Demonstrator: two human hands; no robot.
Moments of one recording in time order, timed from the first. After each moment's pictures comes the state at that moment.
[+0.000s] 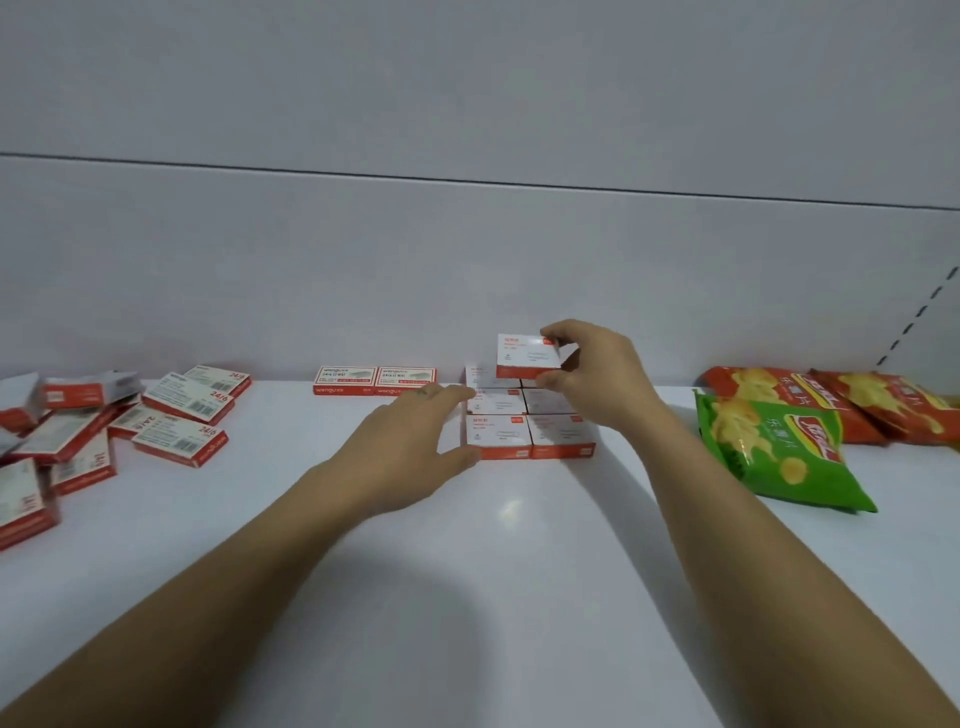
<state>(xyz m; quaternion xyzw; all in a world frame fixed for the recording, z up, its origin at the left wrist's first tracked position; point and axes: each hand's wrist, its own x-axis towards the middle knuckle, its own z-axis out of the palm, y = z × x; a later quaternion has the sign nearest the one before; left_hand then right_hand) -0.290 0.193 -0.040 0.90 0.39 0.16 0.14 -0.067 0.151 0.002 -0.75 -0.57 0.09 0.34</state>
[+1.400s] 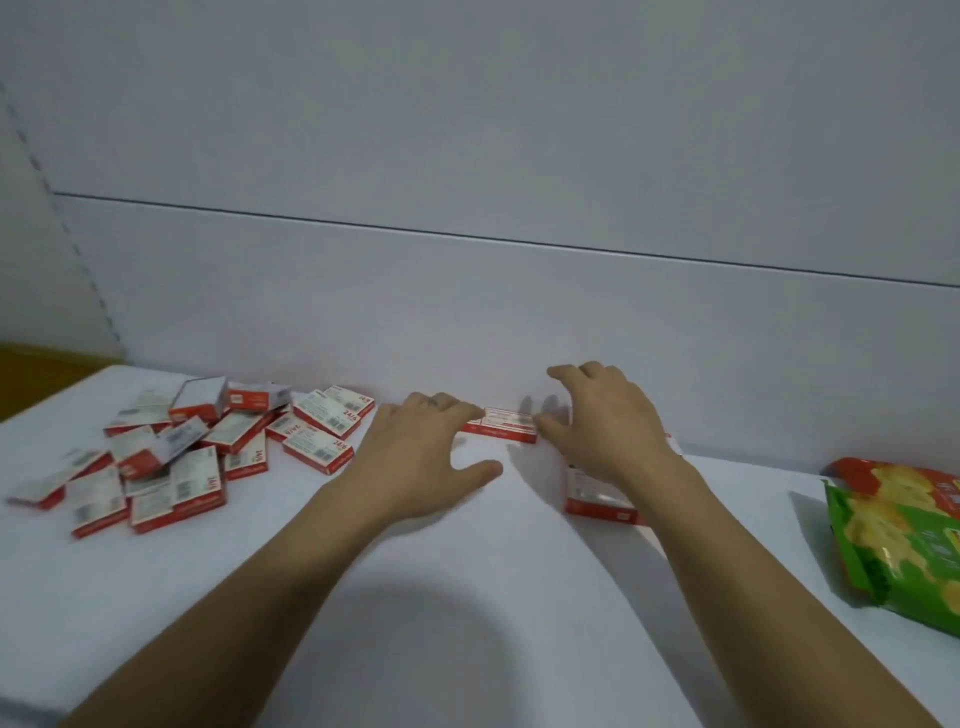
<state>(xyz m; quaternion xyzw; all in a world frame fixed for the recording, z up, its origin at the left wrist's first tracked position) -0.362 0.200 -0.006 0.86 0.49 0.17 0.02 -0.155 0.178 0.021 -0.70 -0.69 -0.07 0.18</state>
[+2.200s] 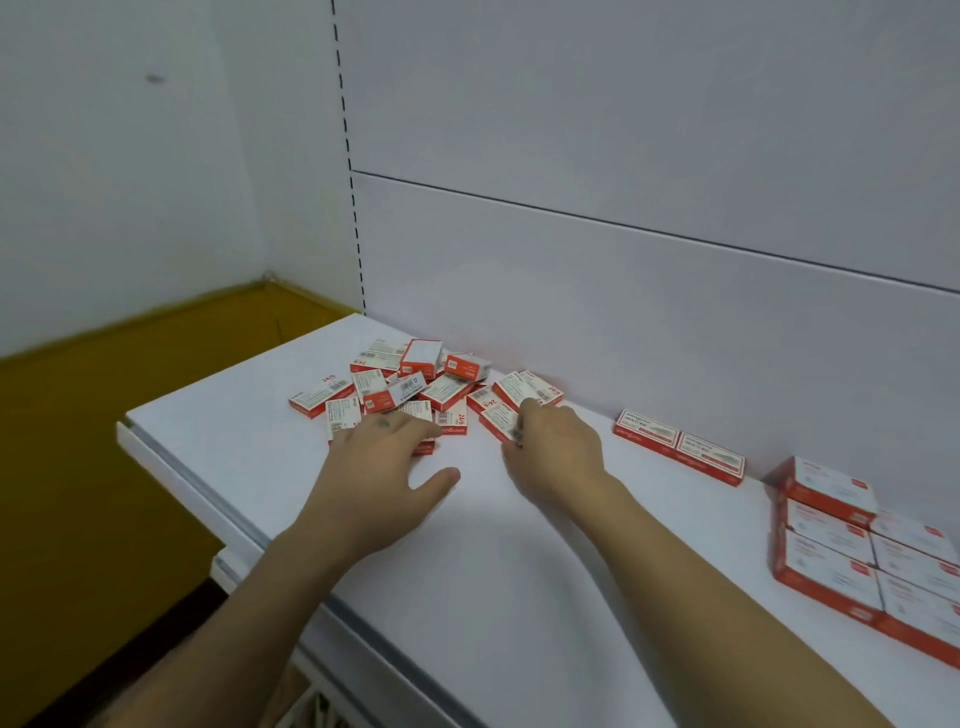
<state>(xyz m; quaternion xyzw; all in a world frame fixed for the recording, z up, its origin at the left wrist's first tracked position) -0.535 0.141 -0.034 0.67 0.71 0.20 0.03 -0.361 0.229 -0.032 -0.59 -0.80 0.02 0.13</state>
